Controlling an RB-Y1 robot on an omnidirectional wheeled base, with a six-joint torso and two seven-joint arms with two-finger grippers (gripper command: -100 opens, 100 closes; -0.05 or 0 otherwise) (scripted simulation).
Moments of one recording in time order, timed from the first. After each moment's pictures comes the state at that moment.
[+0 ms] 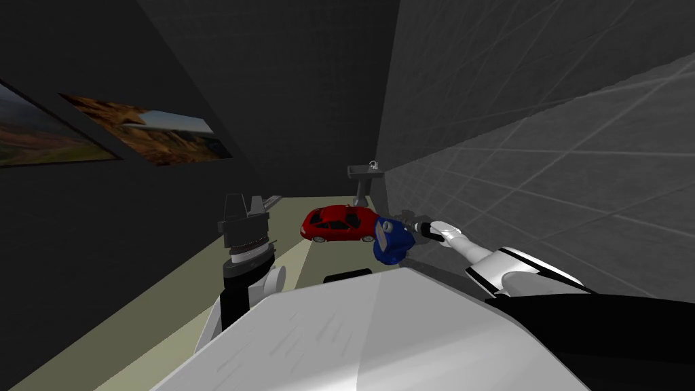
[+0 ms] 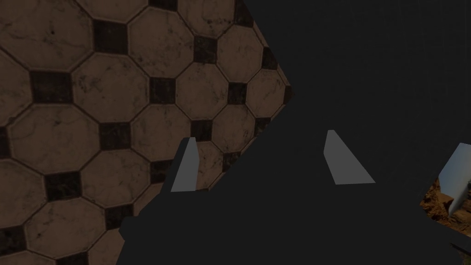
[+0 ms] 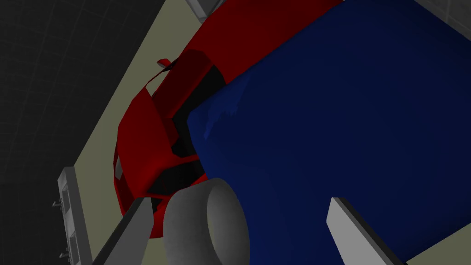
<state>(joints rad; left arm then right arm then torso) 0.47 0.01 0.04 -2.38 -0.12 -0.62 -0.12 -0.22 -0.89 0.28 -0.69 1.02 -0.61 1.86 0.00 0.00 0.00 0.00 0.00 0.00</state>
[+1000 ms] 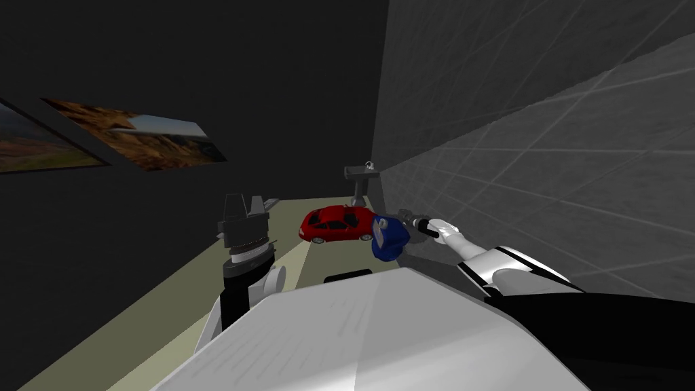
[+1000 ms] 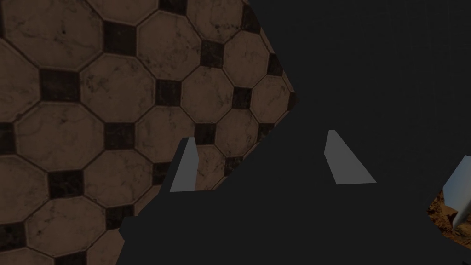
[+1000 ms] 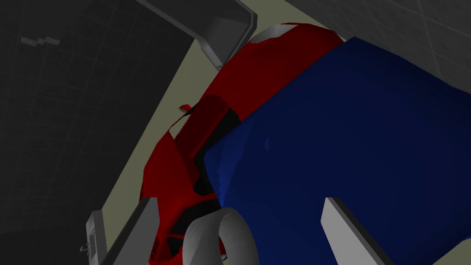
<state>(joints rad) 0.48 0.01 0.04 -2.38 -0.12 -0.62 -0.12 -0.25 -0.85 0.20 -0.68 1.00 -0.52 1.89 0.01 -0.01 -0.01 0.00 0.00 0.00</state>
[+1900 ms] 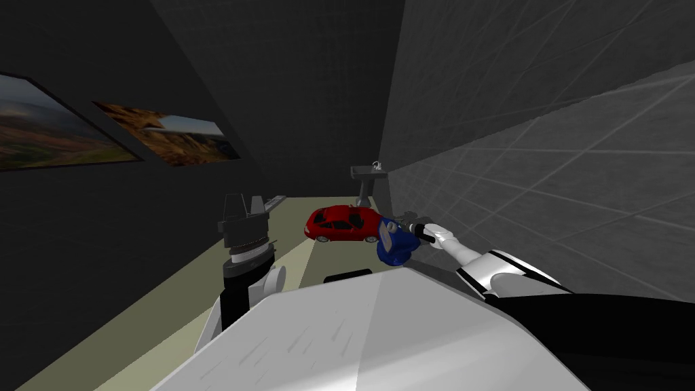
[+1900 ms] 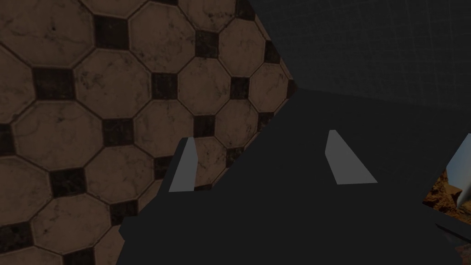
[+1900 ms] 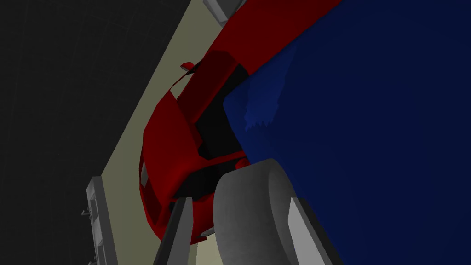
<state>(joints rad) 0.48 0.01 0.04 -2.38 -0.12 -0.62 -0.12 -0.22 -0.81 0.25 -0.69 0.98 -0.52 1.89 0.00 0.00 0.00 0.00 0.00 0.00</state>
